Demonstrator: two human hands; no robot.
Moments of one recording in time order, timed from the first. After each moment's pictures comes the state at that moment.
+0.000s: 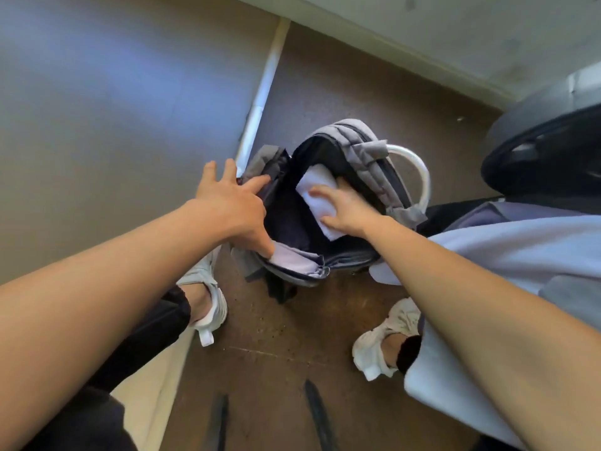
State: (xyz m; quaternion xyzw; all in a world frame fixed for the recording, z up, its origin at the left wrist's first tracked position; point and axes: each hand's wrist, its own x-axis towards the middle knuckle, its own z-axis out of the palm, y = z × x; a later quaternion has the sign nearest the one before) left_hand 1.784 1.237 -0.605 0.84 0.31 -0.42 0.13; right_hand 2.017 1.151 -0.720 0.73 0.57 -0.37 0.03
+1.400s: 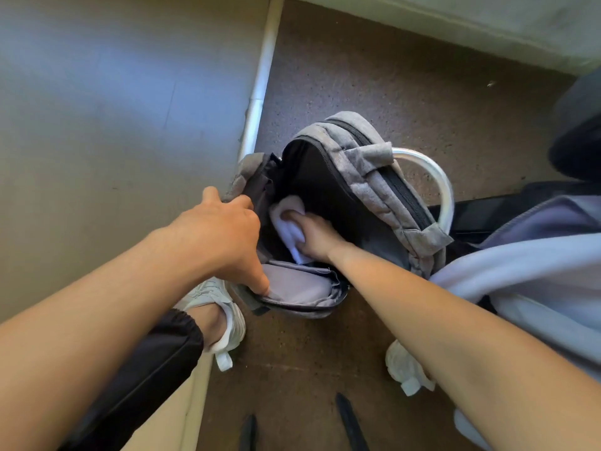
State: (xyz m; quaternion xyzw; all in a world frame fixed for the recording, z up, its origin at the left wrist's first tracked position) left_hand 1.784 1.248 -0.610 0.82 0.29 -0.45 0.17; right_hand 1.945 1.158 -0.822 0.72 0.52 -0.46 -0.02
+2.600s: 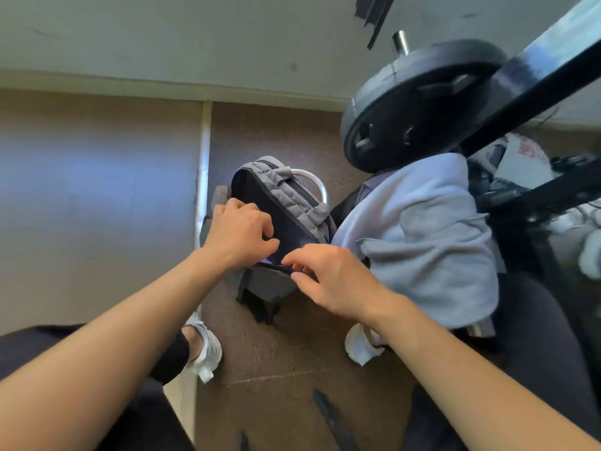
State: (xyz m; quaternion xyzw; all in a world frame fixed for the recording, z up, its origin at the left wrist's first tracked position) left_hand 1.834 1.173 -0.558 0.93 0.30 -0.10 0.20; right_hand 1.934 0.997 -0.511 0.76 0.57 -0.26 -0.15
